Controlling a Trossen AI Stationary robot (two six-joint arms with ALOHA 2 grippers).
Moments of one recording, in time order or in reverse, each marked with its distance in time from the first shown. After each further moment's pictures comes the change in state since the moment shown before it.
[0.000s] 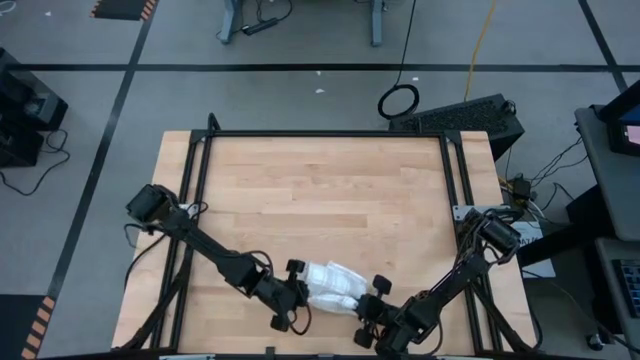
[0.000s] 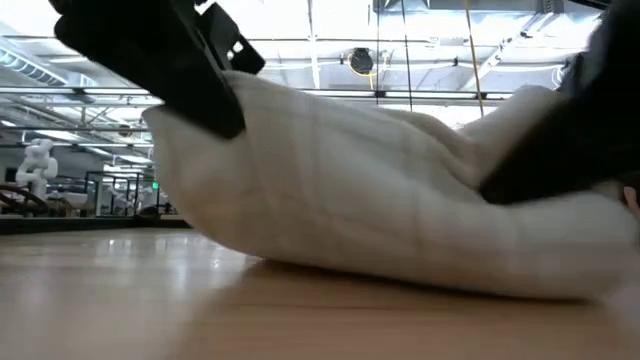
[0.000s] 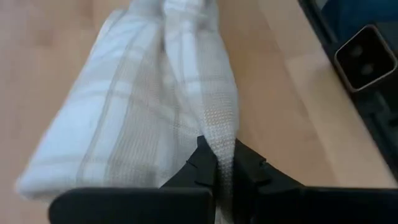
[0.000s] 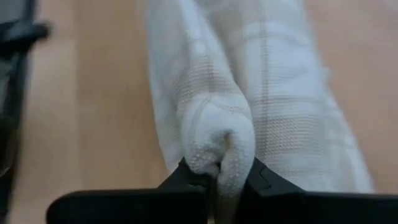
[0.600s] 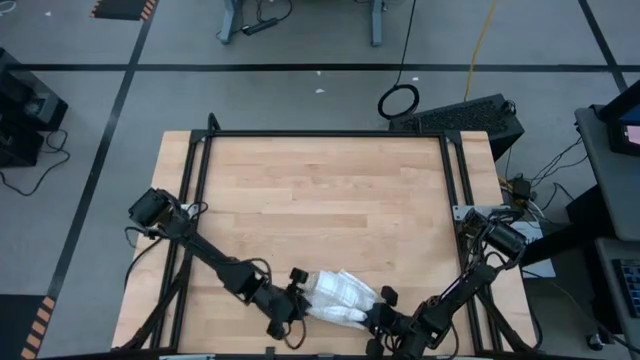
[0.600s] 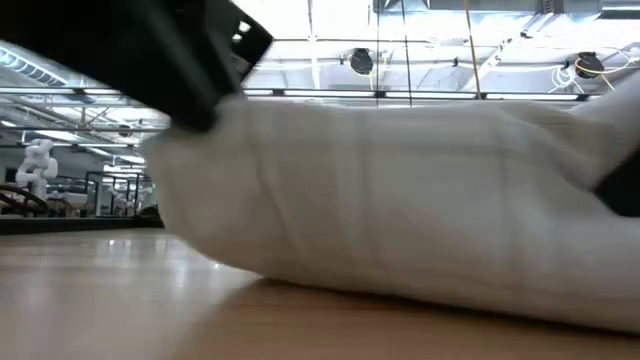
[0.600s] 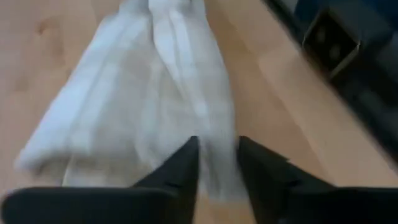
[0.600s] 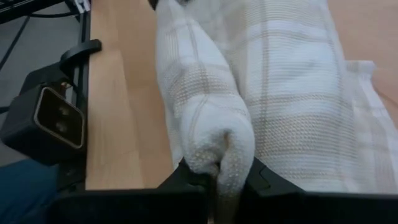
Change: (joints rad) left arm -0.028 0.047 0.002 0.090 0.004 0.163; right arm 0.088 0.003 -0.101 0.266 0.051 0.079
